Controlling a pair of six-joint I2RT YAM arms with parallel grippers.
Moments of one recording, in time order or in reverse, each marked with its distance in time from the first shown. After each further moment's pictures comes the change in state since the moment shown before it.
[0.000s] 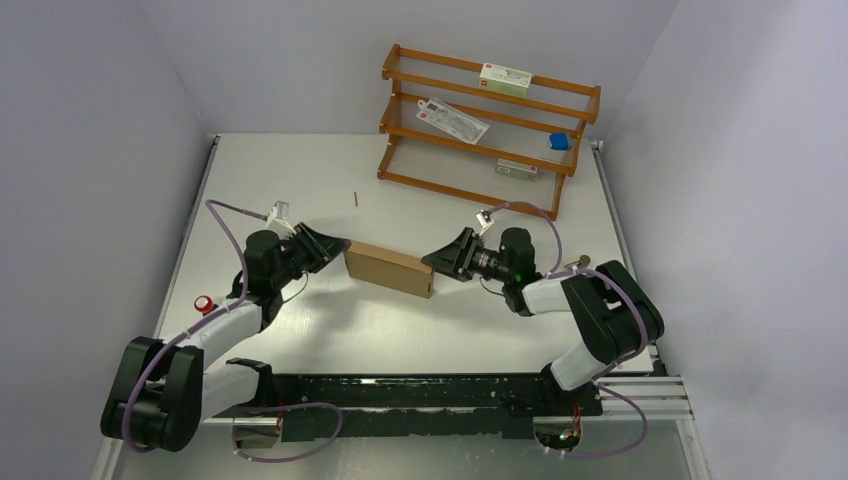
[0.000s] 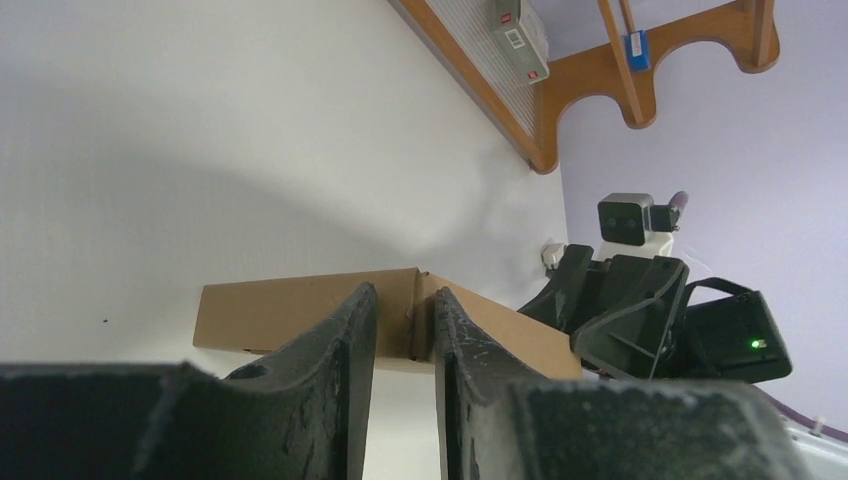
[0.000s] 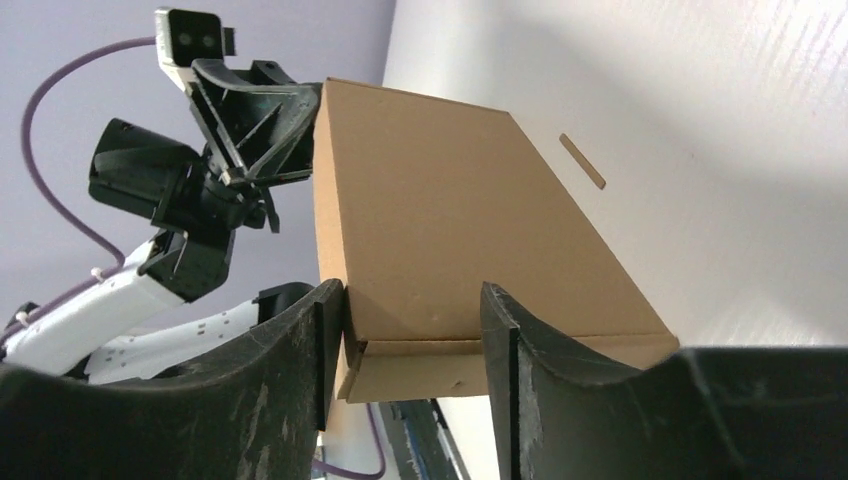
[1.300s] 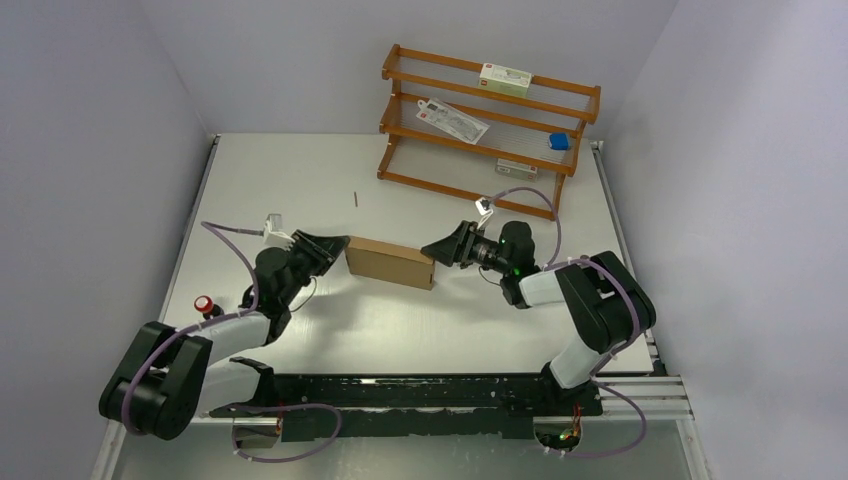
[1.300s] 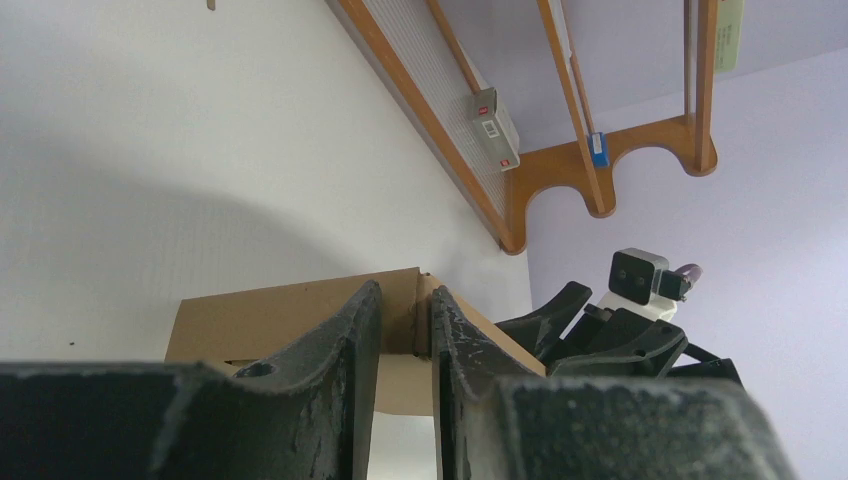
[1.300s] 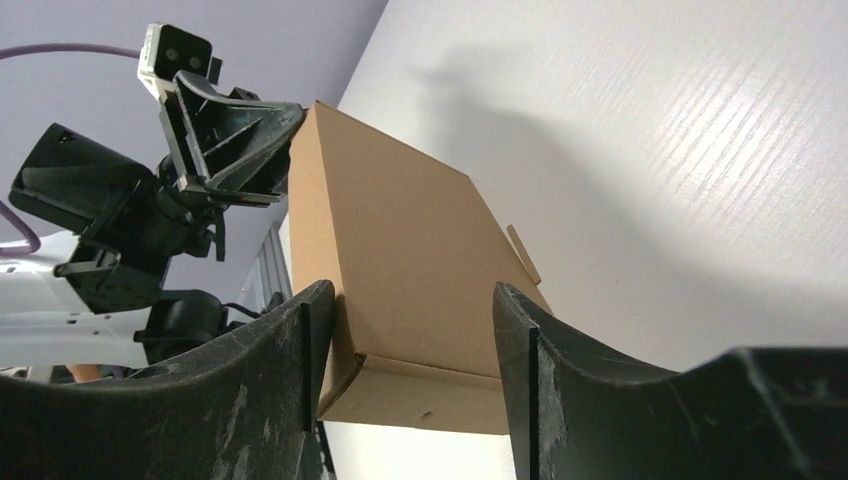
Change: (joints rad) left arm -0.100 0.072 -0.130 0.303 -0.238 -0.151; right arm -0.015 0.093 0.030 0.201 0.024 -0.251
